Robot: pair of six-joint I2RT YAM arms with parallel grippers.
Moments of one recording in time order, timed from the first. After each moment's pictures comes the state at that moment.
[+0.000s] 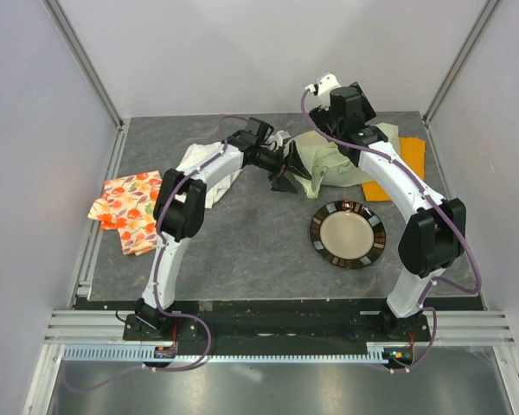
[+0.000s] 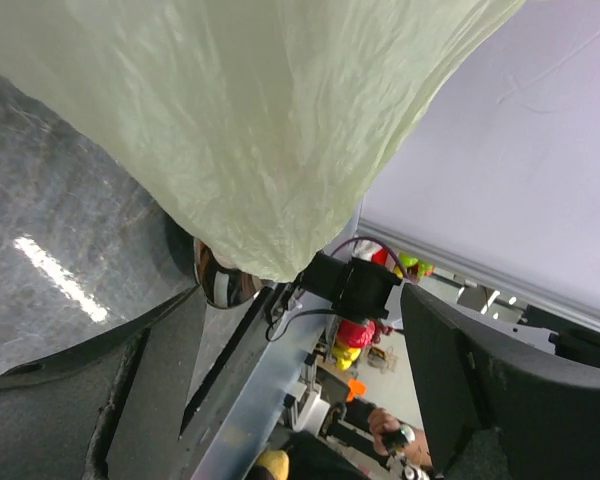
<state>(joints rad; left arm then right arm) -0.49 2.33 1.94 -0.50 0.97 -0.77 0.36 1.77 1.63 -0.28 0.47 -0.47</state>
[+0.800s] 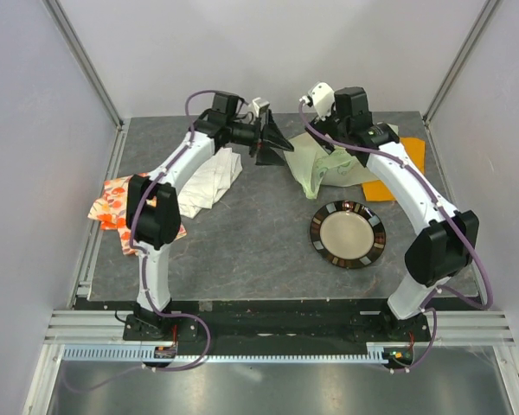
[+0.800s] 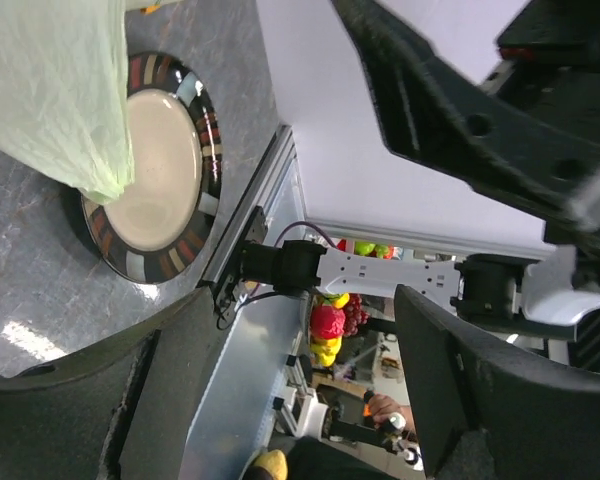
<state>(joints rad) -0.40 2.12 1.89 -0.43 1.11 -0.82 0.36 1.70 1.67 -0.52 0.22 -0.54</state>
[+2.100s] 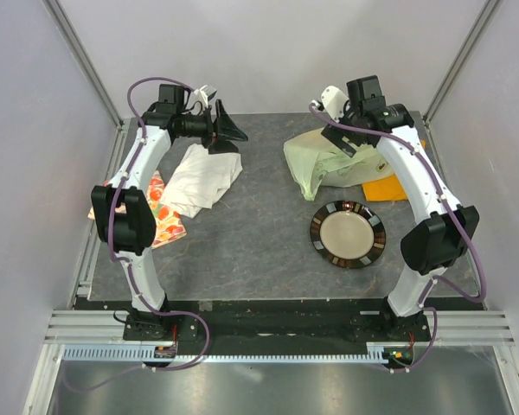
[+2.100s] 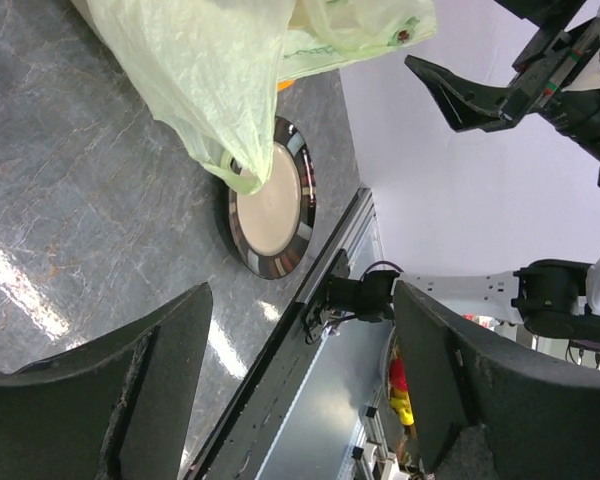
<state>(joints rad) -0.13 1.96 1.86 -0.66 1.04 -0.48 0.28 1.78 1.91 -0.90 0.17 -0.70</state>
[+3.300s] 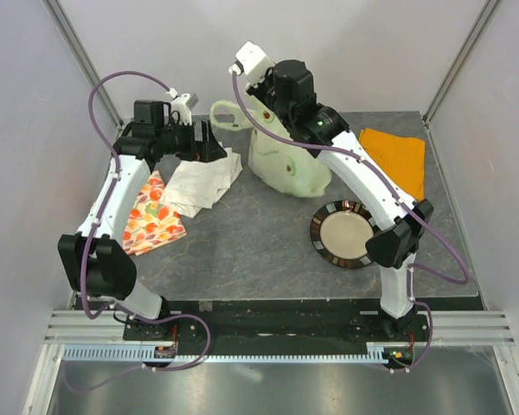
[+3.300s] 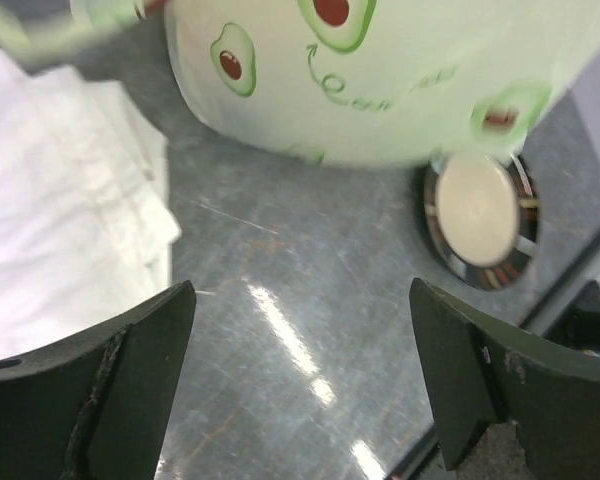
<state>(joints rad) -0.11 1.56 1.51 -0.62 0.63 -0.07 0.70 1.99 2.31 -0.41 0.30 -0.56</state>
